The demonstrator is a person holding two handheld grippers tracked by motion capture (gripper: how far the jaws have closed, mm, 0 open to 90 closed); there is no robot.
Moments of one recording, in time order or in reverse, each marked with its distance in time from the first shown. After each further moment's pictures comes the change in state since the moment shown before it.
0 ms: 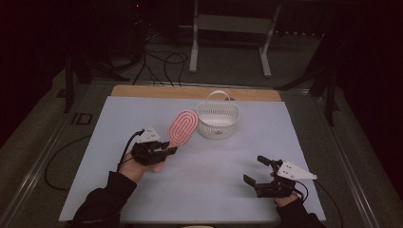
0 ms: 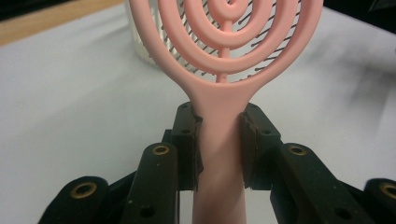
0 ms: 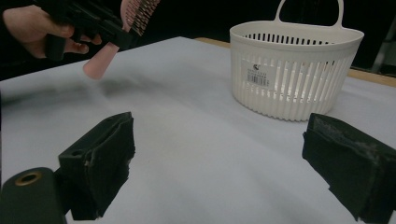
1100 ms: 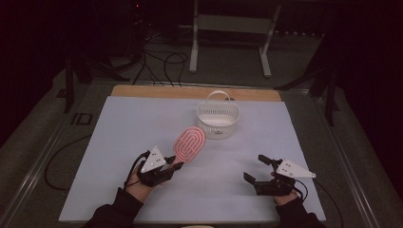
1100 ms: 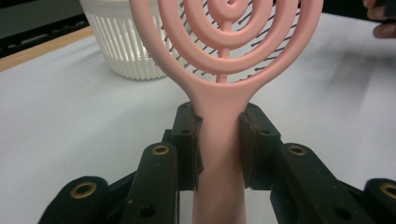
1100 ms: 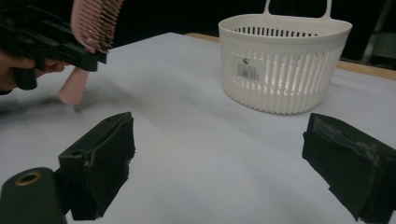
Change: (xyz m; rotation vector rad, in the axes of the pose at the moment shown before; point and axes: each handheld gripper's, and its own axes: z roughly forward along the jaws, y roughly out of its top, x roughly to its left) left arm -0.045 -0.037 0.005 -0.124 0.060 0.122; right arm -0.003 -0.001 0.002 0.025 -0.039 0.023
